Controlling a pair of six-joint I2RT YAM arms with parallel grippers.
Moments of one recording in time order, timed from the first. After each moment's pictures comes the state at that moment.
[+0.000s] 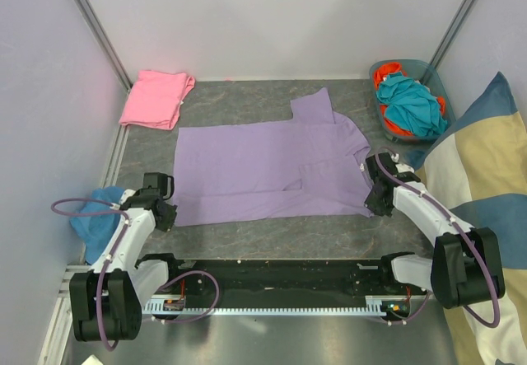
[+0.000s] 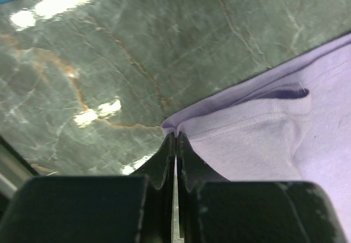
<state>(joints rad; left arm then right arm) 0.04 0.99 0.48 -0.76 -0.30 -1.18 0.17 1.22 0.65 -0.72 0.31 0.76</state>
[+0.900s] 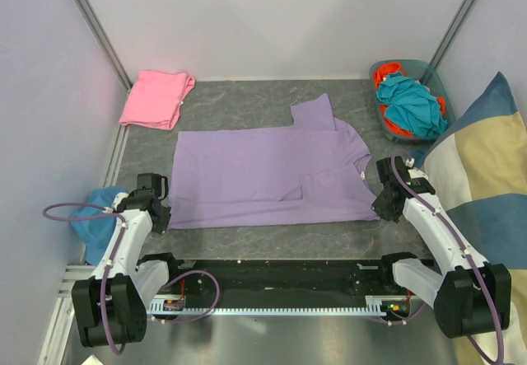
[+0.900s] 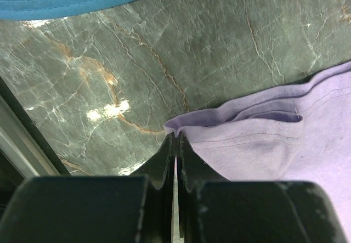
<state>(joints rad) 0.11 0.95 0.50 -0.83 -0.34 -1.18 0.13 1.04 0.67 -0.90 0.30 0.84</state>
